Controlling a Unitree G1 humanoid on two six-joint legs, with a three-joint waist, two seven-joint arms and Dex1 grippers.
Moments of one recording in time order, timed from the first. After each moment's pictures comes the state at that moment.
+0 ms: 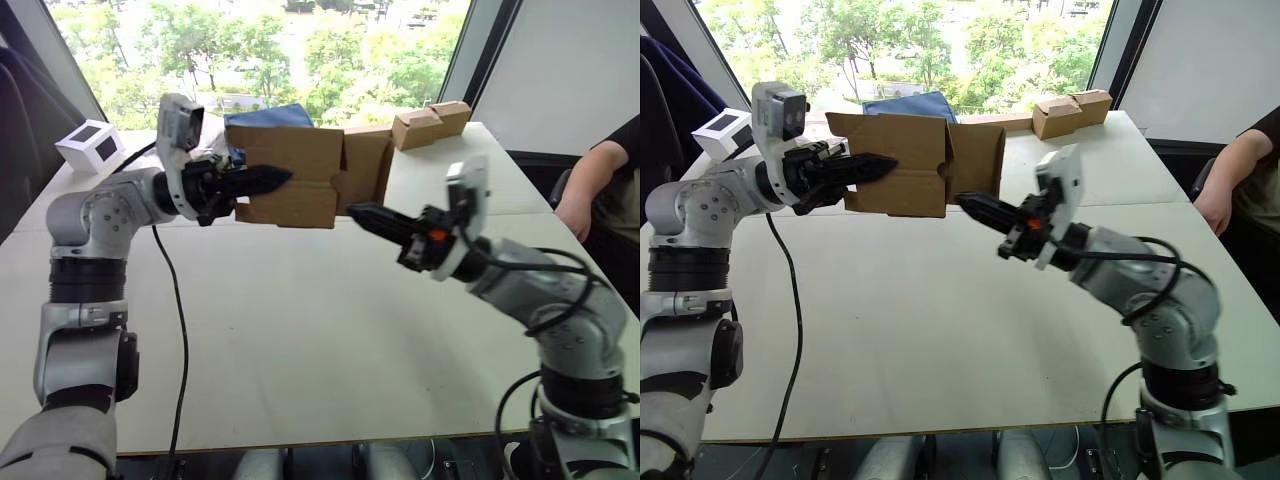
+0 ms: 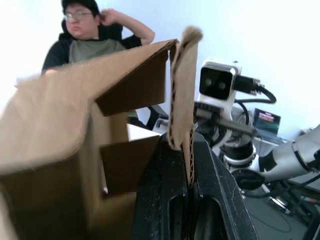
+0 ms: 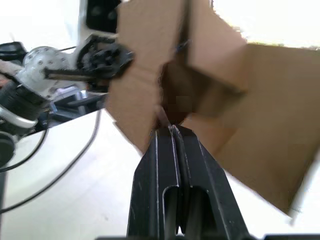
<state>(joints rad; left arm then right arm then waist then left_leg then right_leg) -0.95 0.64 0.14 0.27 -0.82 0.88 -1.33 -0.53 -0.55 -0.22 -0.48 1.05 0.85 0.44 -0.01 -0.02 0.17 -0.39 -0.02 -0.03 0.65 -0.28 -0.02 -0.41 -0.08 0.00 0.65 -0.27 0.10</state>
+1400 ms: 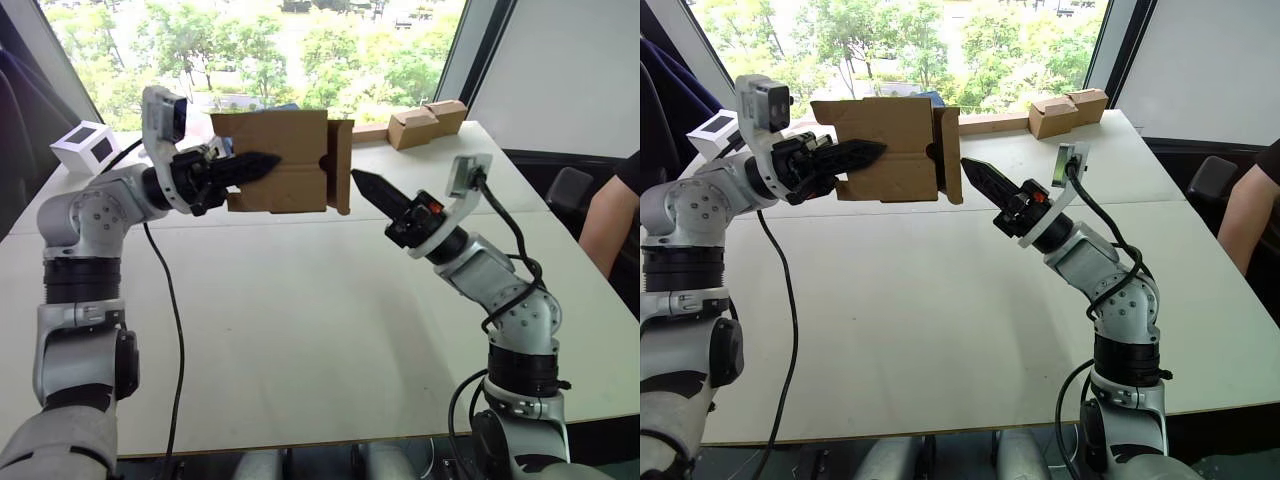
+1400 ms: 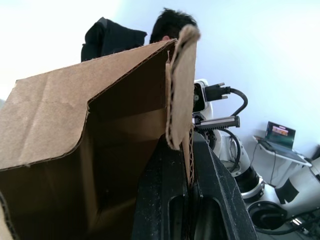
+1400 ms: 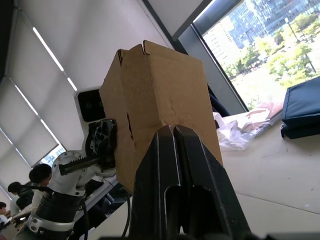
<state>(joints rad) -0.95 0.63 0.17 0.28 -0.82 0.88 -1.28 -0.56 -0.23 -0.21 -0.25 1.16 0.78 0.38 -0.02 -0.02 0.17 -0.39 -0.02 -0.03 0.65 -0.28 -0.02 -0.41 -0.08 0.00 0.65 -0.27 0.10</state>
